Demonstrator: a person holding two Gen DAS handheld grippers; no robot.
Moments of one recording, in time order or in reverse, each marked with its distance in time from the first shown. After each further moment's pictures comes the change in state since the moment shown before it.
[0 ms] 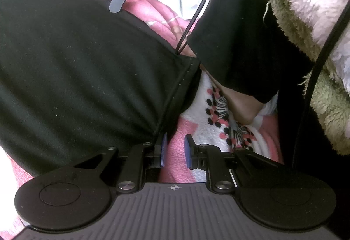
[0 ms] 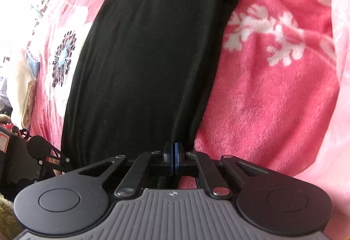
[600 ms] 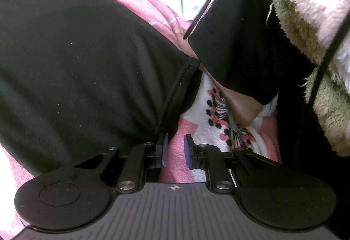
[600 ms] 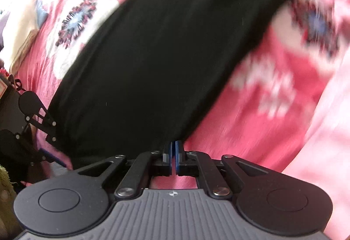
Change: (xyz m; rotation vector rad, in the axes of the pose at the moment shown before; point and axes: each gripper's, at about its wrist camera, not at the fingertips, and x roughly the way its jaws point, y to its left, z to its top) left arm 0.009 0.006 0.005 -0.025 -0.005 -0.011; right arm -0.031 0.044 0.026 -0.309 -0.006 -0.166
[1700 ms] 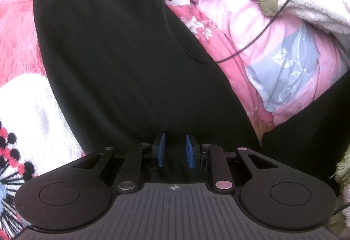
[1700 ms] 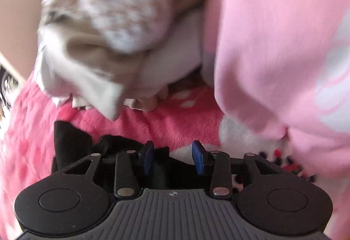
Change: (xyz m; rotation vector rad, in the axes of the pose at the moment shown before) left arm -0.050 0.112 0.052 -0.370 -0.212 0.154; right arm 0.068 -0.202 0.194 0.675 -0.496 -0.069
